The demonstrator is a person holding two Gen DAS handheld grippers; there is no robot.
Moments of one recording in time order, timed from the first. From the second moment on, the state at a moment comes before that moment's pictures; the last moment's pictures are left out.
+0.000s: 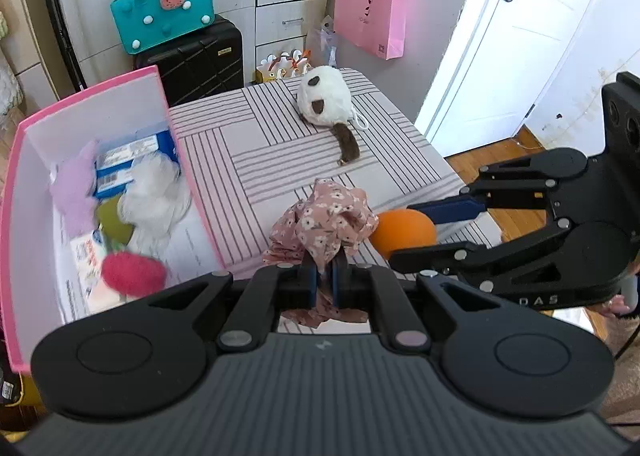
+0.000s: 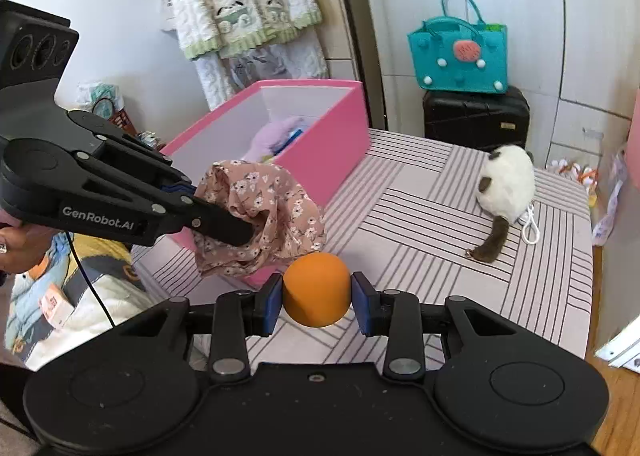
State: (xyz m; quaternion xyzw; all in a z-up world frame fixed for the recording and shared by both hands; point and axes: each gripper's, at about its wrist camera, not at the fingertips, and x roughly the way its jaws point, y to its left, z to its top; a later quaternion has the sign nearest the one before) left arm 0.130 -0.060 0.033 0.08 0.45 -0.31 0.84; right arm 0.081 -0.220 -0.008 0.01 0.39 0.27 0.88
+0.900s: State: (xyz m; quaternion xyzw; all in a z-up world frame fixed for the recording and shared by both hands) left arm 0.077 0.057 0.071 0.02 0.41 -0.24 0.88; right arm 0.040 -0.135 0.054 -0.05 0.32 0.33 0.89
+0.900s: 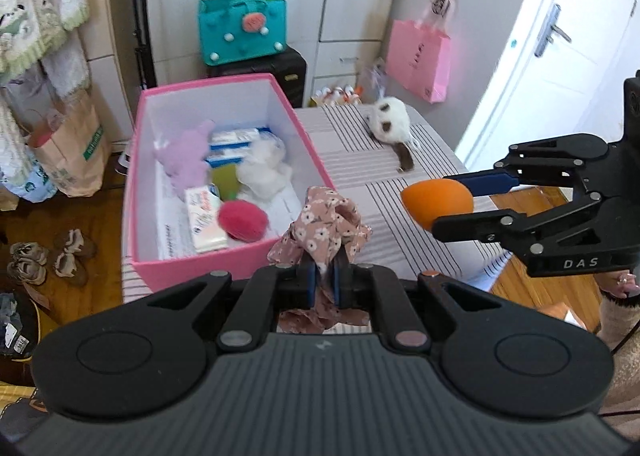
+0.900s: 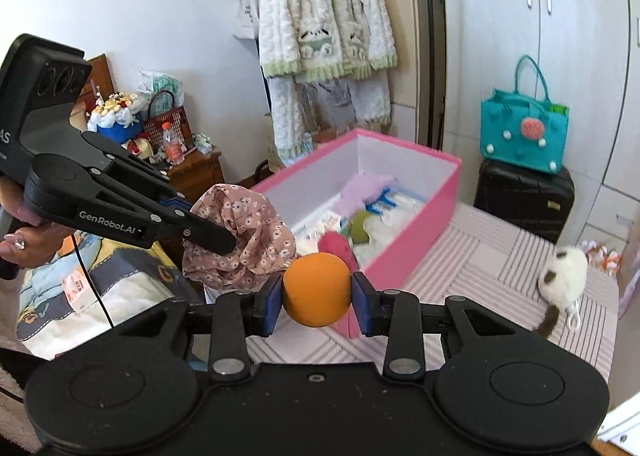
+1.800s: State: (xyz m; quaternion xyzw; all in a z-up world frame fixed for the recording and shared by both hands) left arm 0.241 0.097 0.008 0.03 0.44 -0.15 0.88; right arm 0.180 -0.075 0.030 -0.10 0.30 0.32 0.89
